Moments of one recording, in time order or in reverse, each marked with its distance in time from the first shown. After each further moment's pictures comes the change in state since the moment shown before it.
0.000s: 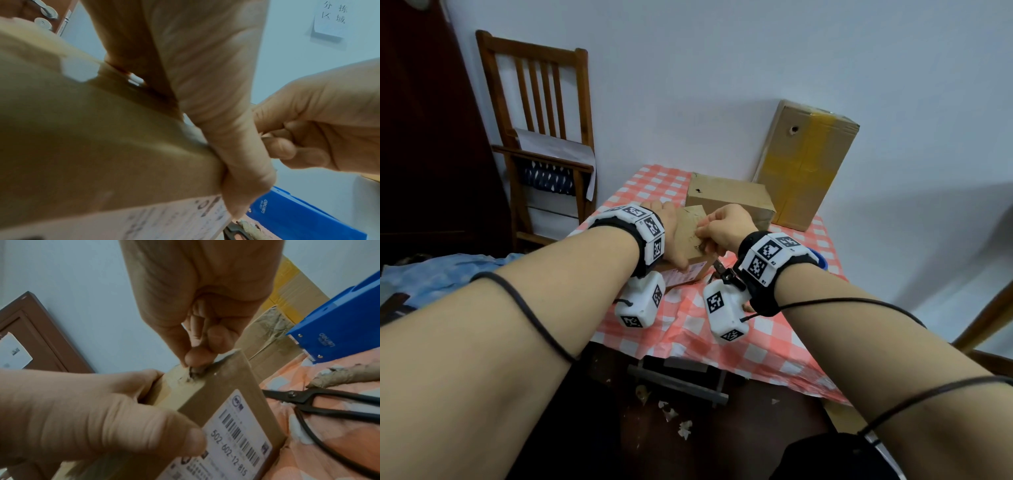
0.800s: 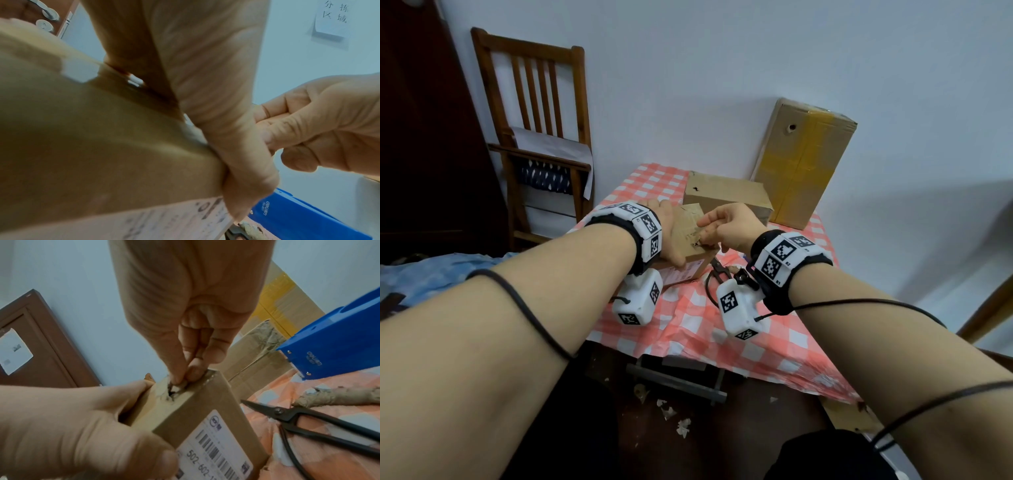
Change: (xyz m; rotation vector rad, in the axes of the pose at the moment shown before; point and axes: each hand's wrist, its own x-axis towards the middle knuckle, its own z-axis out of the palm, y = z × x) left_hand 0.004 -0.002 0.000 0.032 -0.011 0.004; right_hand -0.001 0.010 -0.016 0.028 -0.120 -0.091
